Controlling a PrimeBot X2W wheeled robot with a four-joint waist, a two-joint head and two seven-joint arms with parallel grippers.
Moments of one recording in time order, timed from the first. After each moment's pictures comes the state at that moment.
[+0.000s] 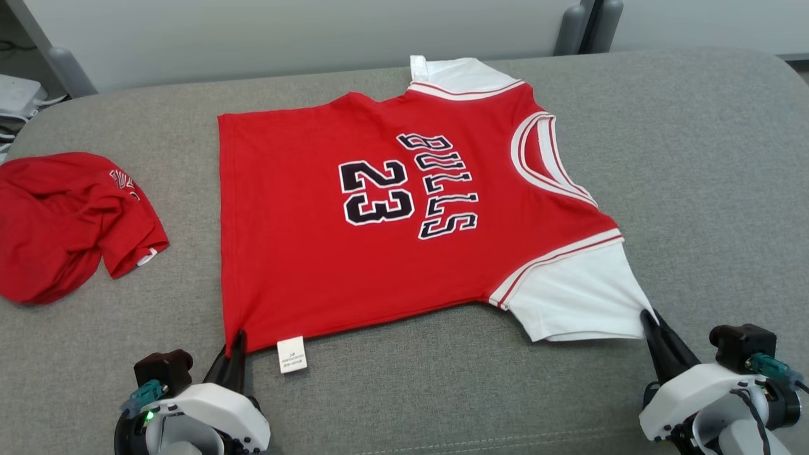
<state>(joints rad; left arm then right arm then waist) -0.28 0.06 -0.08 0.79 -0.39 -0.12 -0.26 -0.25 -0.20 0.22 0.61 0.44 0.13 -0.21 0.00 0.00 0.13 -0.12</state>
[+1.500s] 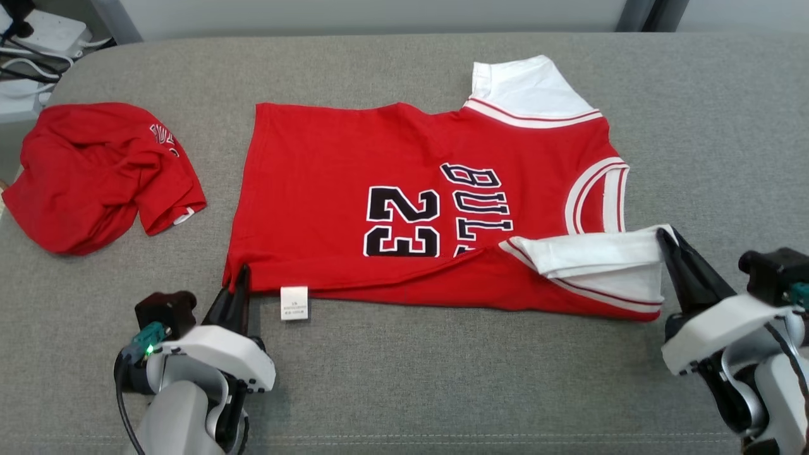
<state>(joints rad) -0.35 0.05 -0.05 0.72 -0.30 -0.12 -0.26 -0.26 -0.31 0.21 0.28 0.42 0.13 -0.09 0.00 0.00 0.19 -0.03</state>
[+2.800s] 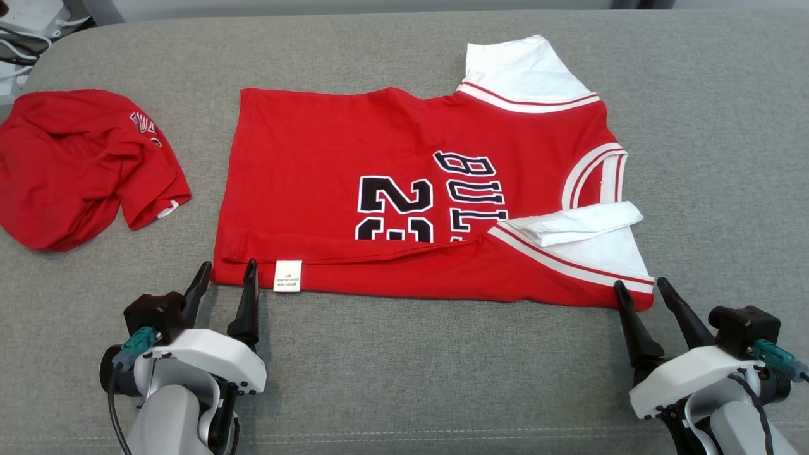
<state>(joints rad) -0.35 0.04 0.00 0.65 -0.23 -0.12 -0.26 -0.26 -0.20 0.24 0.50 0.47 0.13 -0.25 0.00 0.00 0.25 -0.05</state>
